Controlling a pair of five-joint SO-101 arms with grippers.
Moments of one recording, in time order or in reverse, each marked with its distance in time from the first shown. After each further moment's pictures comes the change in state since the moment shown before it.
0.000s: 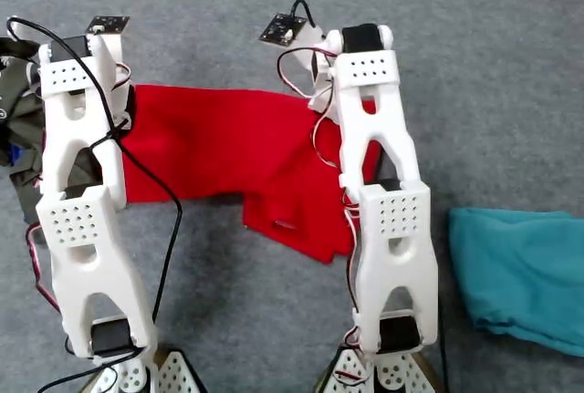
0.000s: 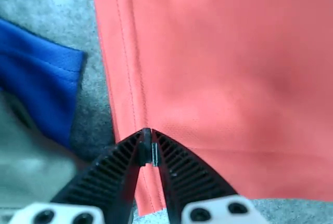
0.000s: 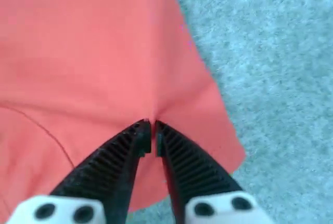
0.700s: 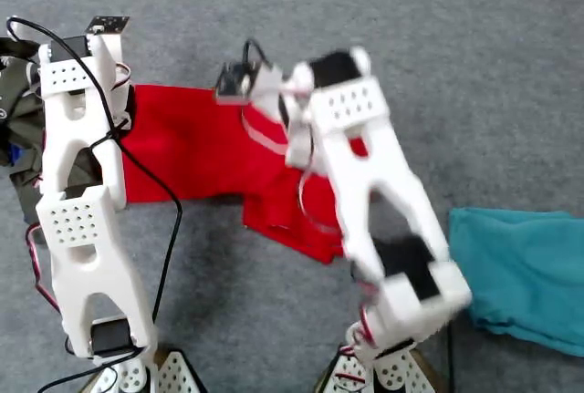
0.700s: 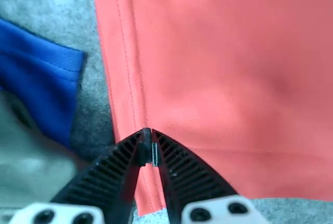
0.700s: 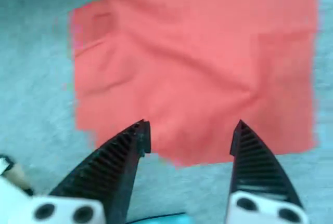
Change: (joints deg) left arm -0.2 0.0 0.0 0.0 0.0; right arm -12.3 -45.3 55.2 -2.4 2.4
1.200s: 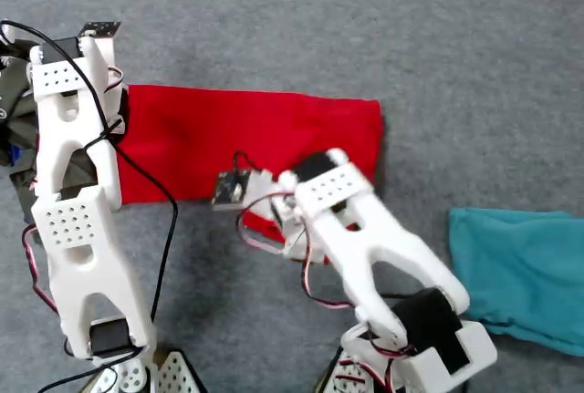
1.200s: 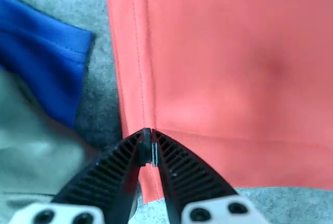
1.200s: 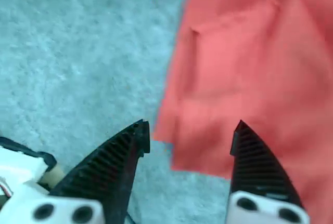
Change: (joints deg) left arm -1.5 0.0 0.0 2.5 0.0; right arm -9.5 -14.4 44.3 -20.0 -3.9
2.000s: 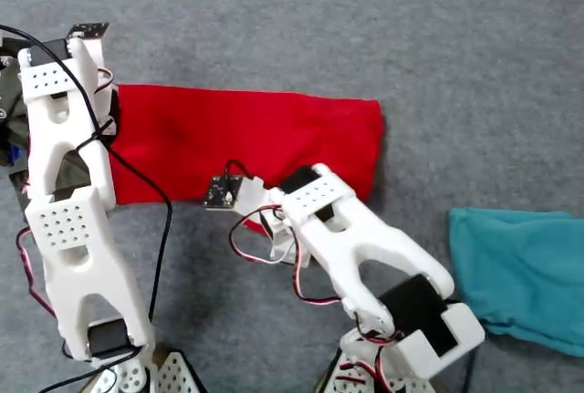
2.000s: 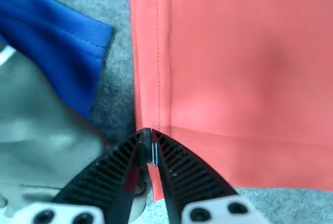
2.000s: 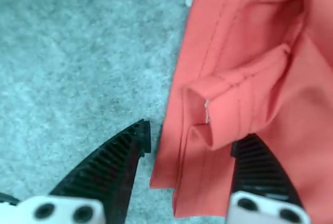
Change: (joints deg) left arm -2.0 0.0 0.0 0.0 0.0; right arm -1.5 7.5 2.9 -12.8 -6.7
